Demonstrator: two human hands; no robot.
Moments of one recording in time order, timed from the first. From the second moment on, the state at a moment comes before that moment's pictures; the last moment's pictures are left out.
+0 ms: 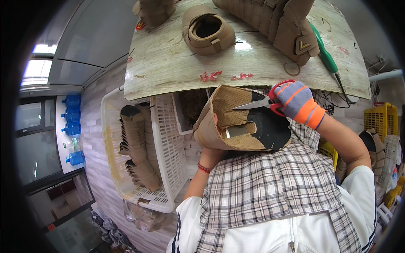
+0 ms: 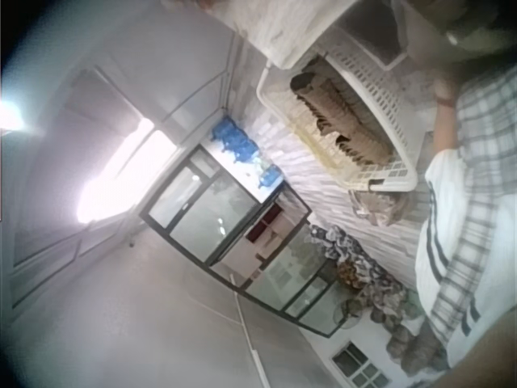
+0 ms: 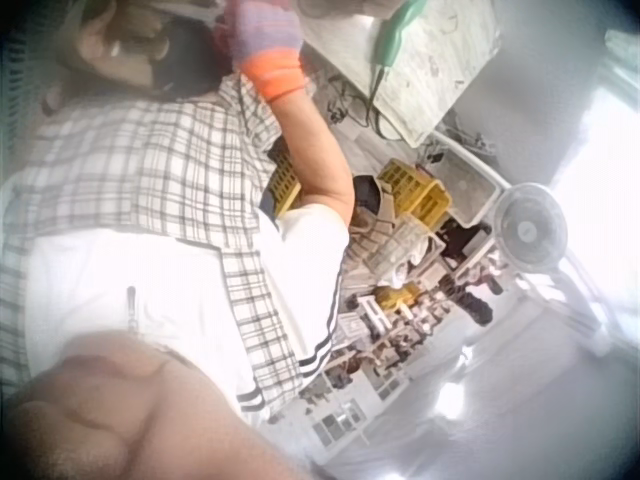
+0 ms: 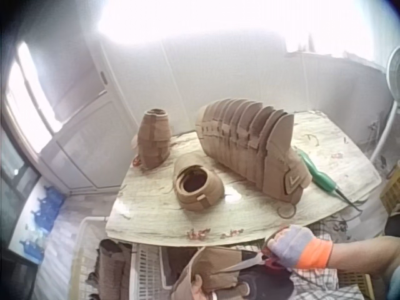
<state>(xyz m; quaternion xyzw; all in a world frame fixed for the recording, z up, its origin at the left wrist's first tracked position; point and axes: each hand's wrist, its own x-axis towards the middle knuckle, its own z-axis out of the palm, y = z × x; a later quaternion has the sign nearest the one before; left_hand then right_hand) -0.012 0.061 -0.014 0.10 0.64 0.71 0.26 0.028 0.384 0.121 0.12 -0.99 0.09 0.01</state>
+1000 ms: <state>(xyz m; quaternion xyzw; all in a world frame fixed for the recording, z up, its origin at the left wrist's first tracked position) -0.012 0.058 -0.004 0.06 0.62 0.74 0.23 0.012 0.365 0.122 0.18 -0.97 0.18 0.05</state>
